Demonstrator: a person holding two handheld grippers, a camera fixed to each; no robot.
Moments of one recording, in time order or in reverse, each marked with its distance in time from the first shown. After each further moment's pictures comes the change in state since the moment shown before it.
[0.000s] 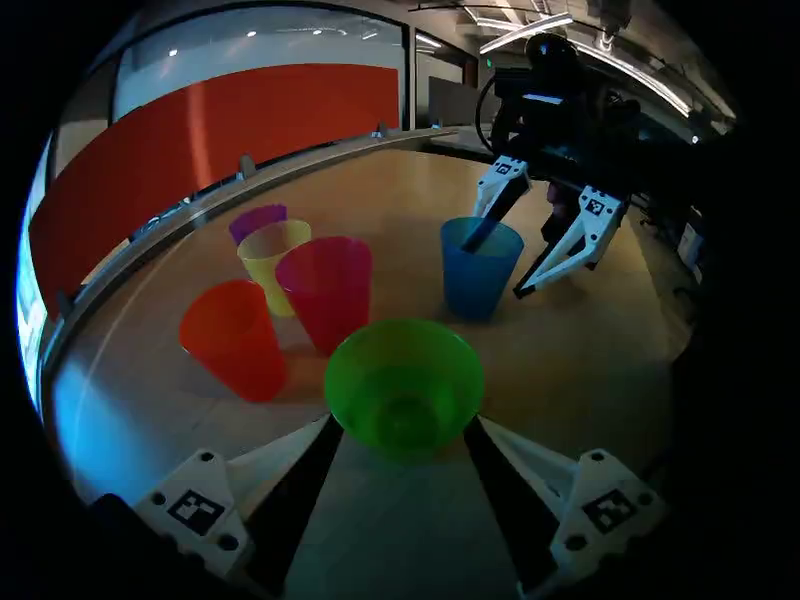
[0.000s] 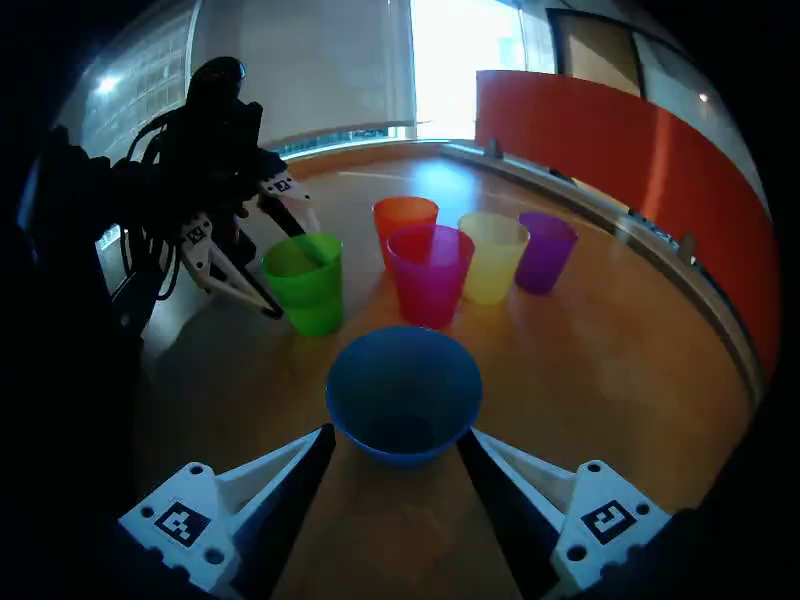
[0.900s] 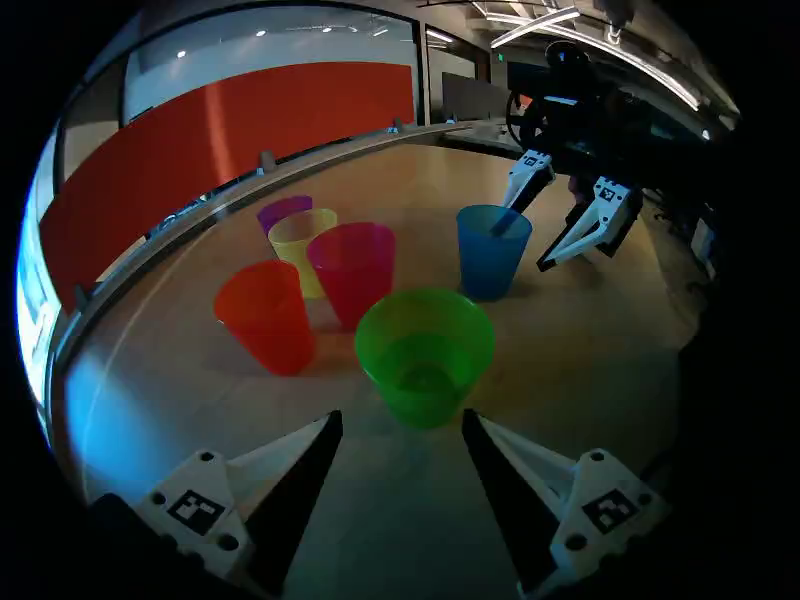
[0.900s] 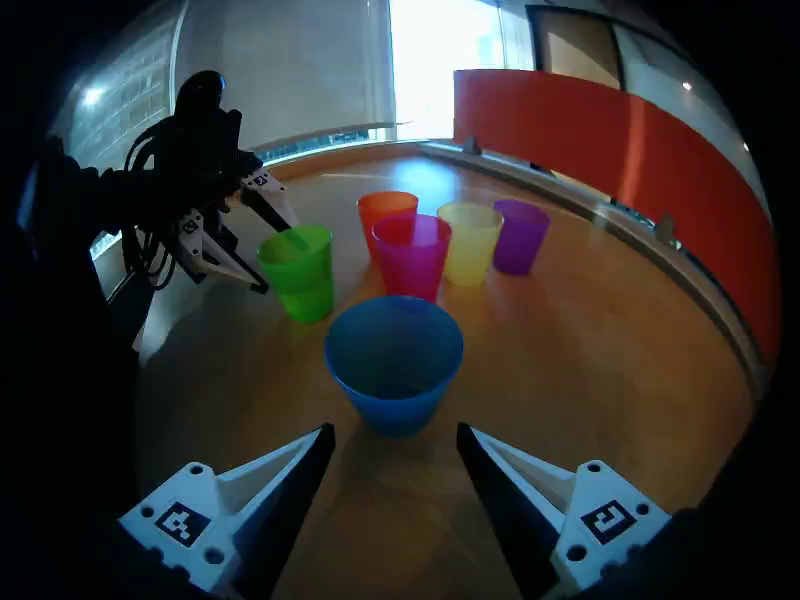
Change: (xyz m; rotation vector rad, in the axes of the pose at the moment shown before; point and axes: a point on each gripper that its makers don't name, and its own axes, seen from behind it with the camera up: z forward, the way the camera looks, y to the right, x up) left arm -0.016 -0.012 -0.024 0.068 -0.018 0.002; right arm -0.018 0.002 -0.021 -0.055 0.007 0.048
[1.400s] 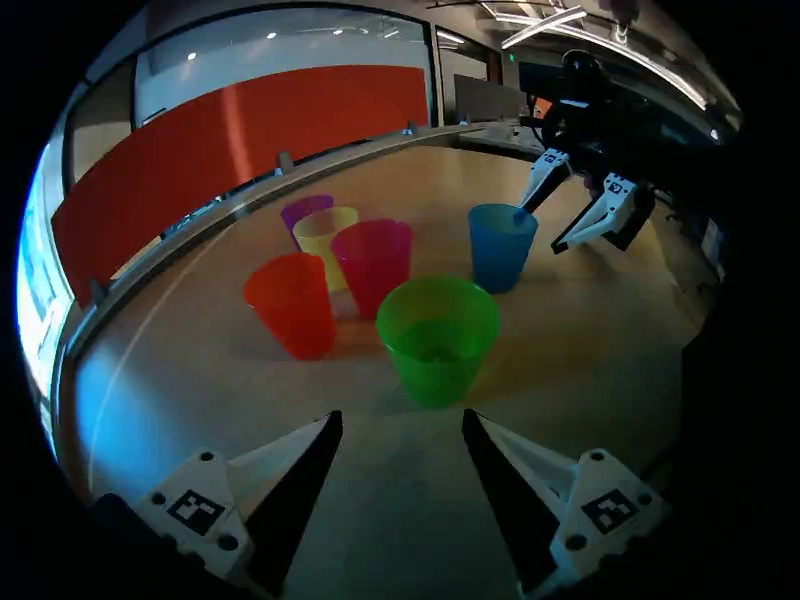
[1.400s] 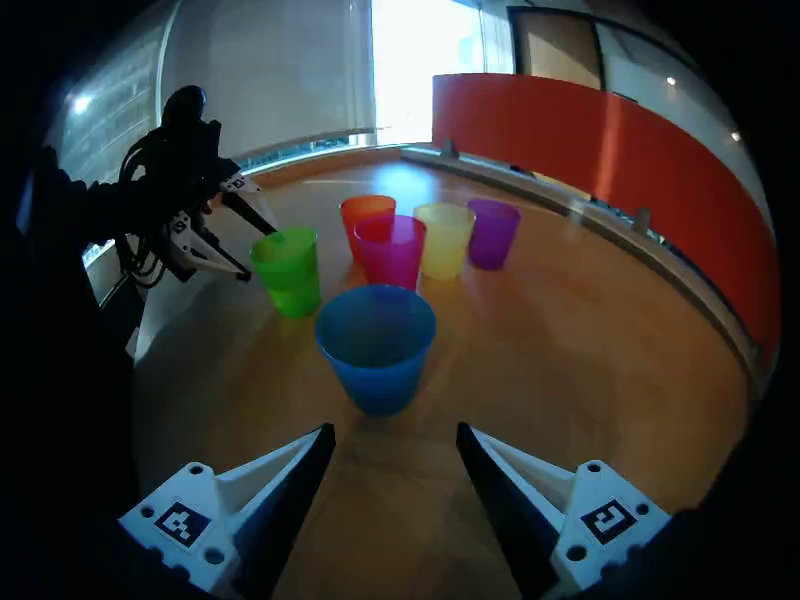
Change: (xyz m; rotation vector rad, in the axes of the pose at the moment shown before) left arm -0.009 -0.009 -0.023 0.058 0.006 -0.008; right arm -0.010 0.009 -0.024 -0.064 0.020 0.035
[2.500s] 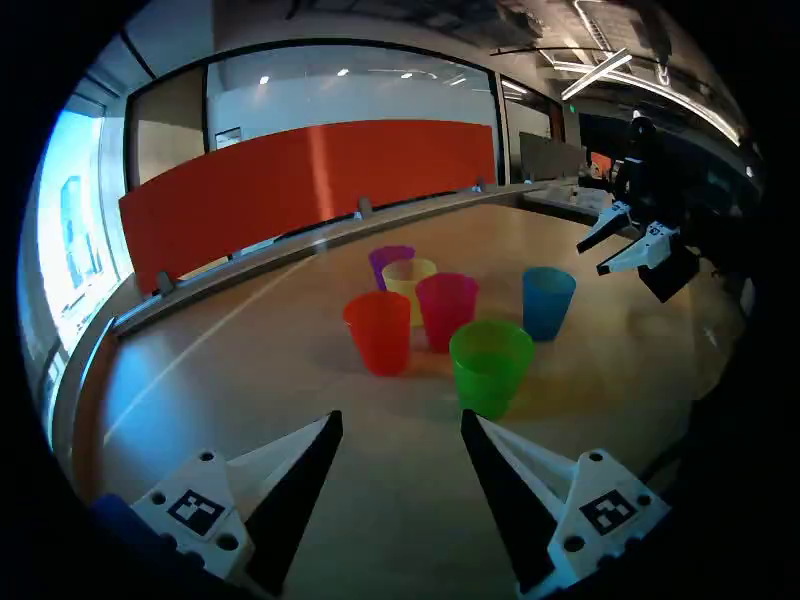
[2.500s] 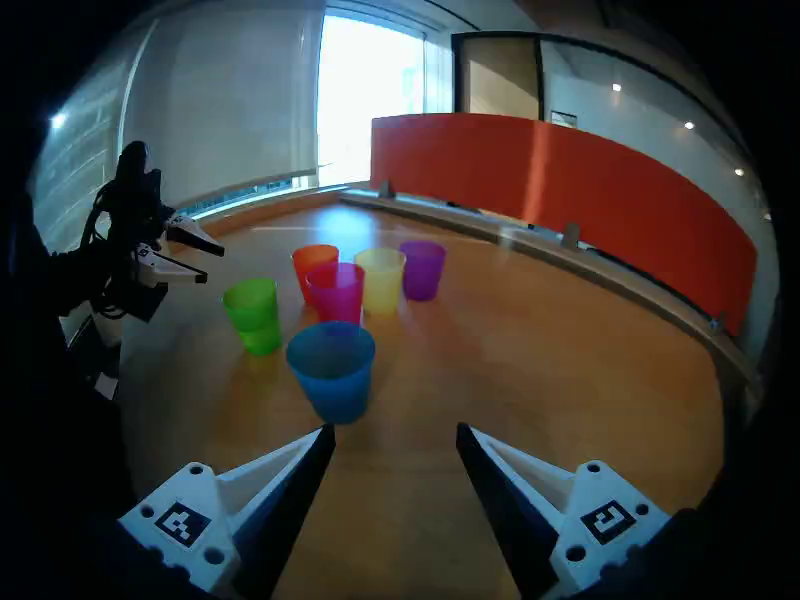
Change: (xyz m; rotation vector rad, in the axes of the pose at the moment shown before) left arm 0.018 -0.036 -0.064 0.218 0.185 -0.127; right arm 0.014 0.022 -0.054 -0.193 0.142 0.083
